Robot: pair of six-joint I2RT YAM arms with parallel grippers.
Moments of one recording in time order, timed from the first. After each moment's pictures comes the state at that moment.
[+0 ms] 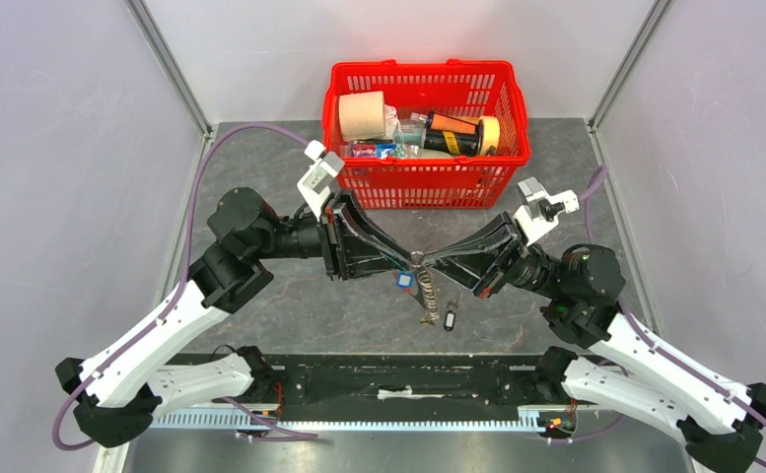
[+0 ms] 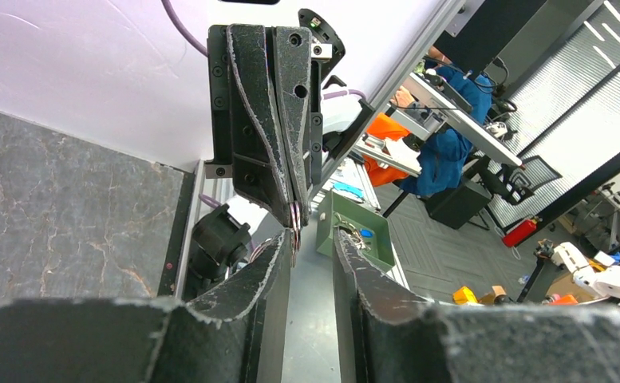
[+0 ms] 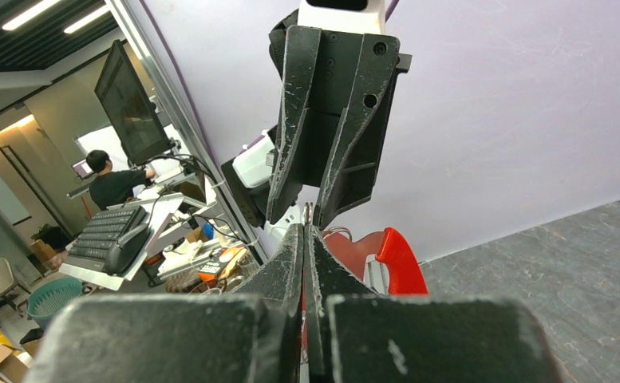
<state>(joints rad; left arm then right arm) -0.86 0.97 1.18 0.04 0.75 -0.69 0.88 0.73 0.77 0.53 -0.46 0.73</state>
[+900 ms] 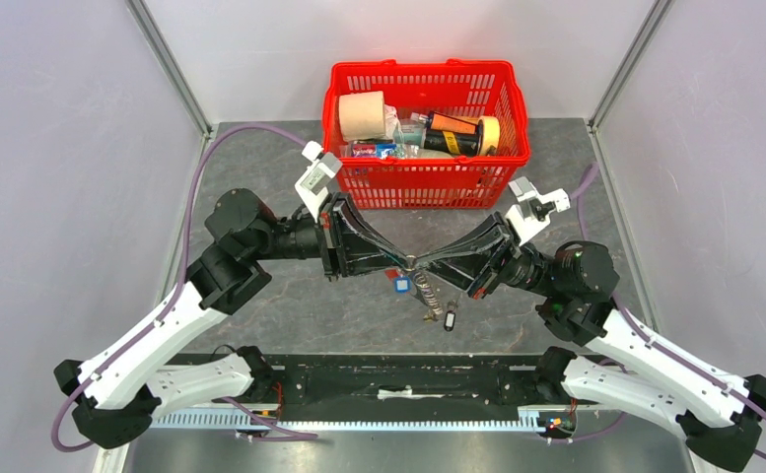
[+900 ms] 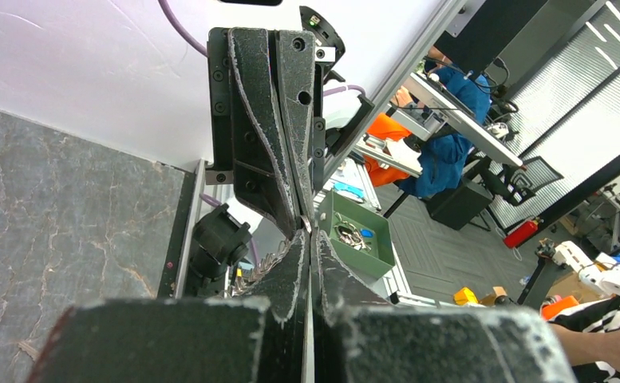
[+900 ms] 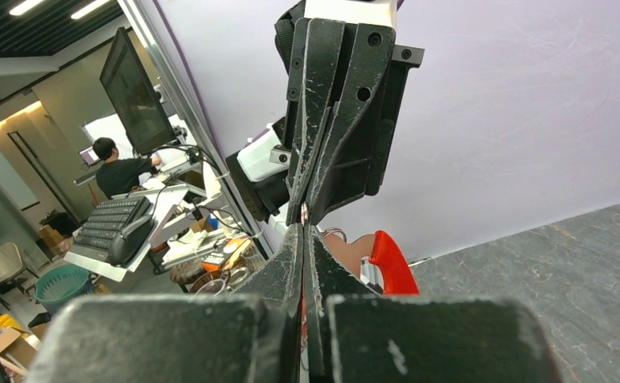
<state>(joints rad) -0.86 0.96 1.18 0.03 0.75 -0.69 0.91 0.77 0.79 0.54 -0.47 0.71</state>
